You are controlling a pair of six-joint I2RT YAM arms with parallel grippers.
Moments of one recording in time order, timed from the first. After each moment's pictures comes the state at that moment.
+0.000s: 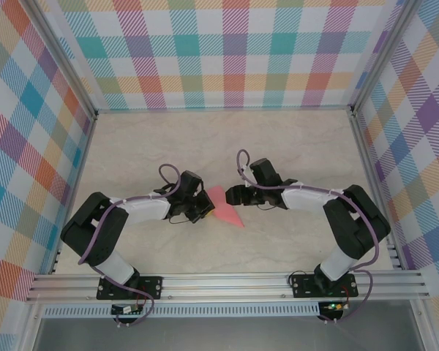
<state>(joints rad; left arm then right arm) -0.63 1.60 0.74 -0.11 0.29 -1.23 0.63 1.62 0.80 -0.03 -0.43 0.46</state>
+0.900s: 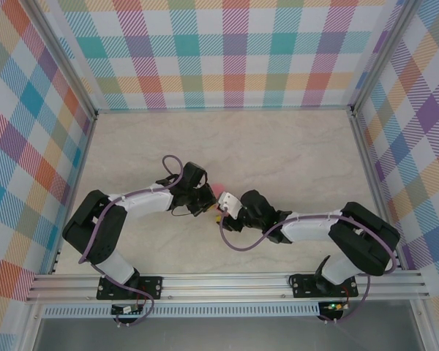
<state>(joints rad) -0.63 1.62 0.87 -0.25 0.29 -1.17 0.93 1.51 0.53 0.41 -0.10 -0.23</state>
